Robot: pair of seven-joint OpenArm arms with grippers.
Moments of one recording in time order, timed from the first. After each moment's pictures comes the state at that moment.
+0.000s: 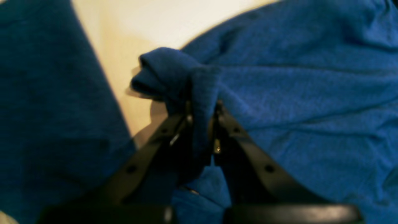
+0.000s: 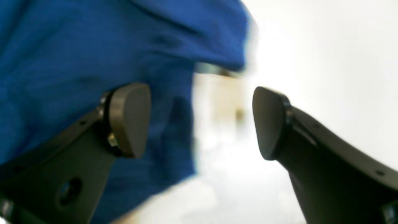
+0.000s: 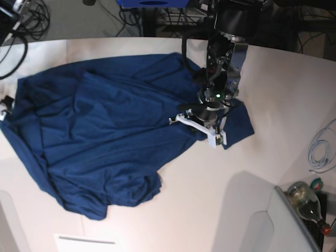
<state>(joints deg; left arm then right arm) 1.4 -0.8 7.8 72.7 -22.6 7.7 22.2 -0.2 19.3 39.3 65.8 14.5 18.7 -46.3</state>
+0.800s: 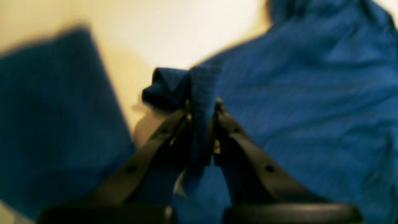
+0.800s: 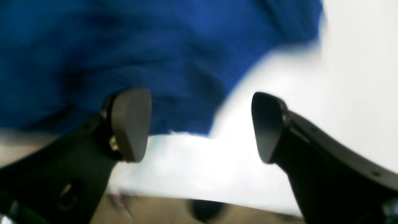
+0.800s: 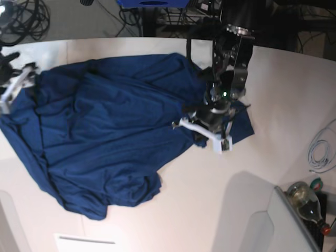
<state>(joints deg) 2.2 -2.2 7.9 79.6 -22.4 7.7 22.5 -20.5 12.1 28.7 100.1 13.1 39.6 -46.9</state>
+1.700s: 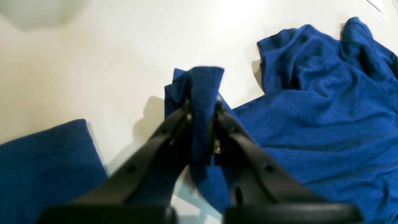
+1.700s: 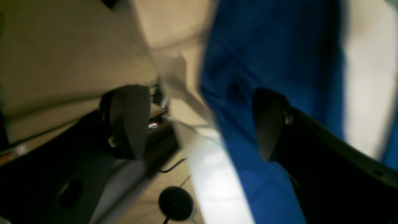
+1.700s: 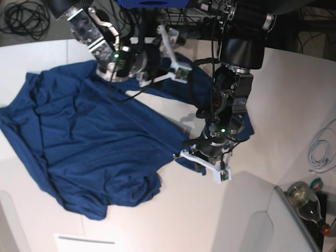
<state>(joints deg) -10.7 -1.6 7.4 66.7 -22.4 7.7 21.8 -7.3 4.2 -34.1 88.1 8.3 40.3 -52.8</state>
